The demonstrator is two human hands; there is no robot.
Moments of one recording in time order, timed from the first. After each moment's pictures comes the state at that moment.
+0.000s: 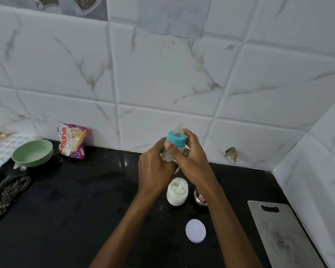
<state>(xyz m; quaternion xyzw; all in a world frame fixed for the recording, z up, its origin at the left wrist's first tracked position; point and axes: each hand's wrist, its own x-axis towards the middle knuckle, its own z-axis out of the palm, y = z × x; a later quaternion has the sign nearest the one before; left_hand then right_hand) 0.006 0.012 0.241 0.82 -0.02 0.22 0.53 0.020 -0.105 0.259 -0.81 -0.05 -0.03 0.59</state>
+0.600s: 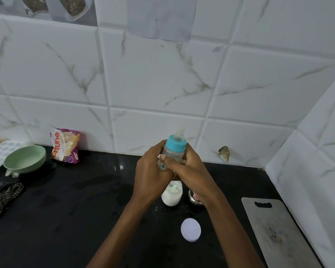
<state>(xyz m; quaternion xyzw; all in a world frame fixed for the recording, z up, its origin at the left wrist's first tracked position) -0.010 0.006 0.235 0.80 -0.11 0.22 0.54 0.001 -0.123 0.253 -0.77 -0.06 0.02 0.63</state>
